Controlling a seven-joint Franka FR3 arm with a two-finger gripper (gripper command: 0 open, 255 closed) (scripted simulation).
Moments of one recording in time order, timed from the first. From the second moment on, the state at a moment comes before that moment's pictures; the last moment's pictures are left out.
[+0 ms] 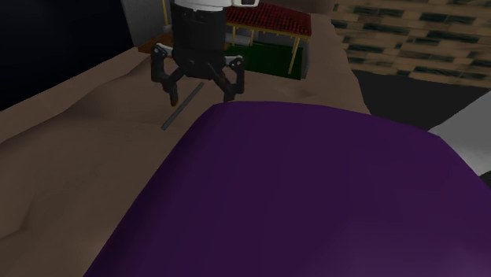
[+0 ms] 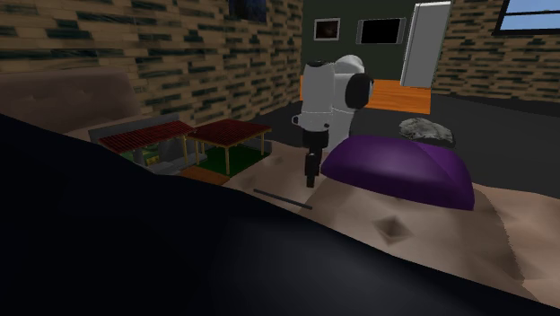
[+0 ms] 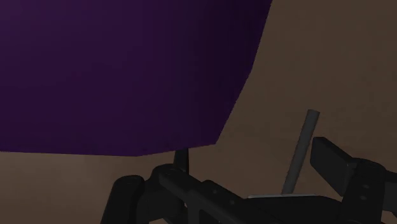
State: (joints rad) arm -0.14 -0.23 0.86 -1.86 0.21 1.79 1.41
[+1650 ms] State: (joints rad) arm -0.11 0.12 1.00 -1.70 -0.07 1.87 1.77
